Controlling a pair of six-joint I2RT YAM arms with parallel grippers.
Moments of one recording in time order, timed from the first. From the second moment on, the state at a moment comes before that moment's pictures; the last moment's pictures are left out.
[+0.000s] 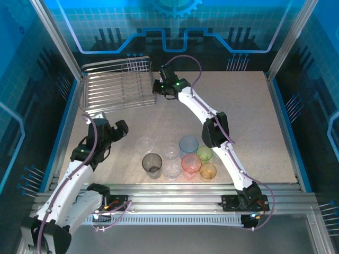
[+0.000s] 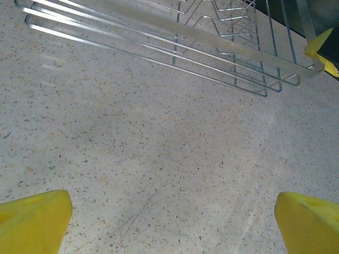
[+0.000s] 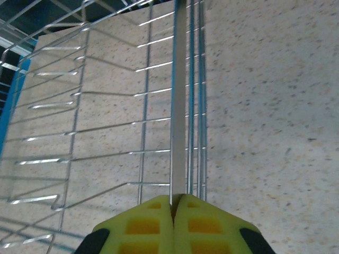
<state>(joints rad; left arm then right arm) -0.18 0.81 0.65 -0.50 -0.18 -0.62 0.57 2.69 2.66 -0.68 -0.08 0.59</state>
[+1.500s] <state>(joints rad) -0.20 0.80 0.73 -0.58 -0.11 -0.55 0.35 1.63 1.16 -0.46 0.12 0.44</state>
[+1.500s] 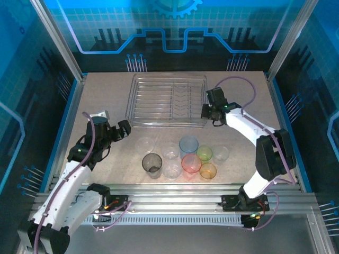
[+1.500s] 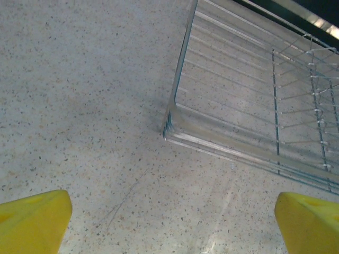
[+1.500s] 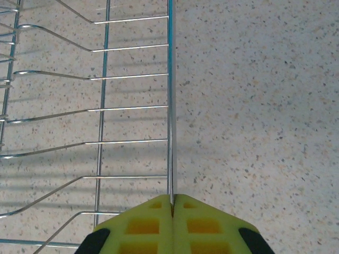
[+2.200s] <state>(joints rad) -0.20 0.82 0.77 -0.60 -0.08 -0.51 0.34 1.39 0.93 -0.49 0.06 0.36</state>
